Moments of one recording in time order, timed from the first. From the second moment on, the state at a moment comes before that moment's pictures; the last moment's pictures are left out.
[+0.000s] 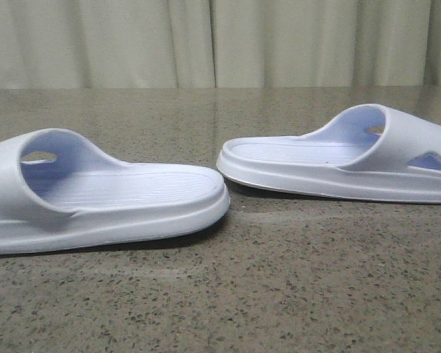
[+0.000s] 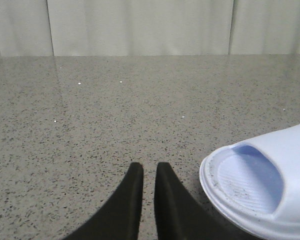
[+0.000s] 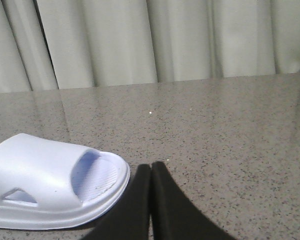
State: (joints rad) left arm -0.15 0.00 0.00 -0.07 0.18 0.05; right arm 0.01 -0.01 0.01 0.00 0.06 0.04
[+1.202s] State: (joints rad) left arm -0.15 0.00 0.00 -0.07 0.16 0.05; right arm 0.01 -0.01 0.01 0.00 0.05 0.04
